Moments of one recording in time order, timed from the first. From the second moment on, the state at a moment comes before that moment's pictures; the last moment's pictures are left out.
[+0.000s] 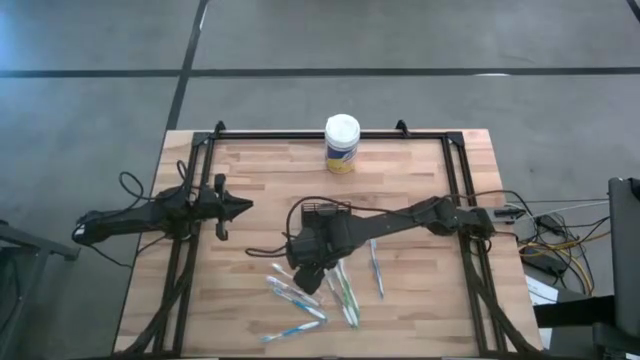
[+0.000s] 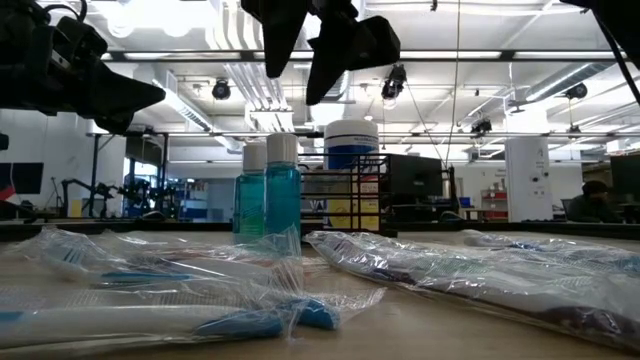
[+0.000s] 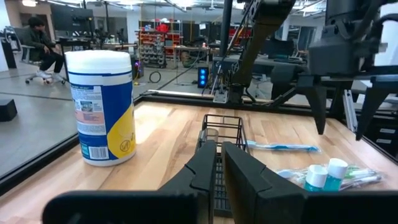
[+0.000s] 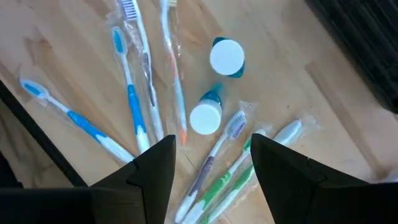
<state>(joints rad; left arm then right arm) 0.10 0.04 0.03 -0.03 -0.05 -0.05 0.25 2.32 2.35 -1.33 -0.04 0.94</state>
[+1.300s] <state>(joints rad) 0.10 0.04 0.03 -0.04 -0.05 -0.06 0.28 2.39 2.30 -1.26 0.01 0.94</state>
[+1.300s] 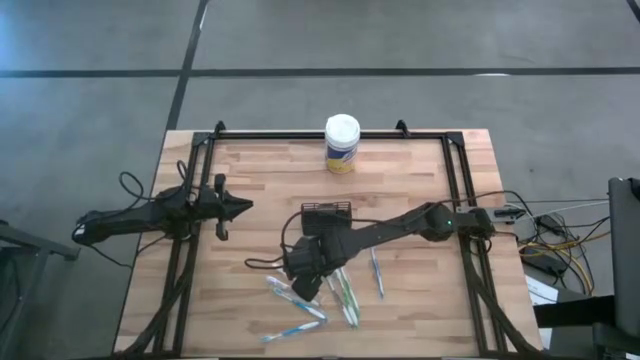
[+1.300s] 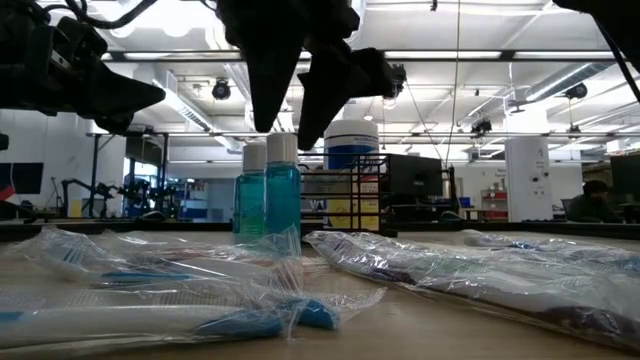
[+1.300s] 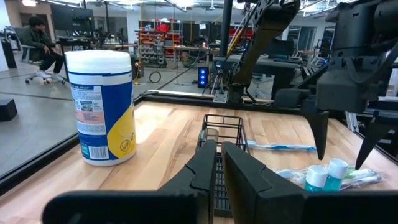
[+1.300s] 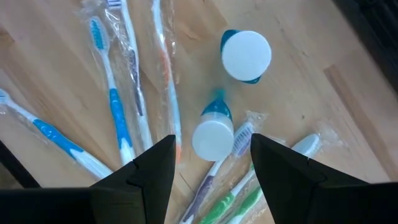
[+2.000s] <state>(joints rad) 0.10 0.04 0.03 -0.04 -0.05 -0.06 0.28 2.39 2.25 -1.22 0.01 0.89</state>
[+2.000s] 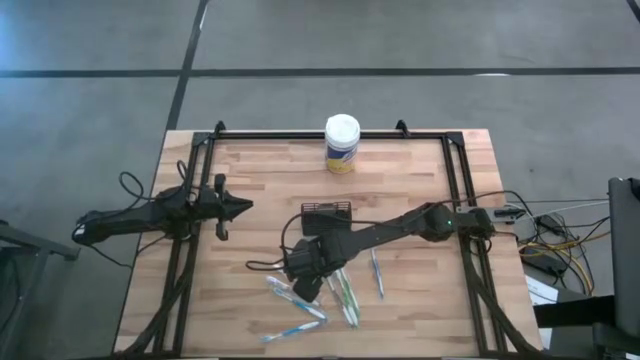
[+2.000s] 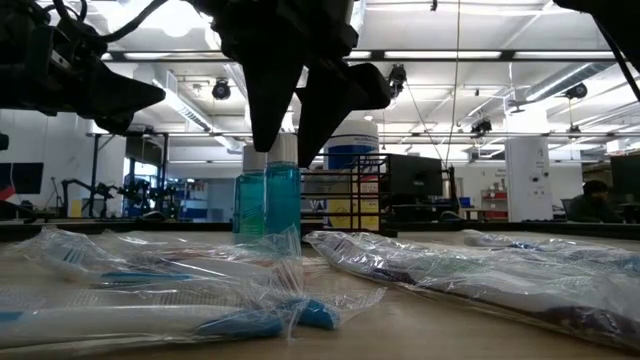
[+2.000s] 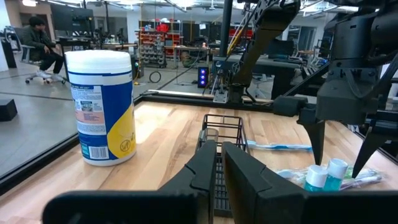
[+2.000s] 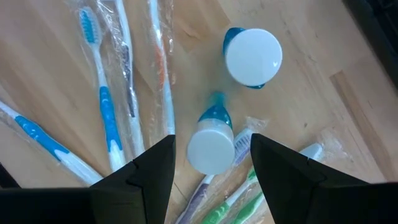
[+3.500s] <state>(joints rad) 0.10 0.04 0.03 -0.04 -0.04 -0.06 0.27 2.10 2.35 -1.40 0.16 0.43</state>
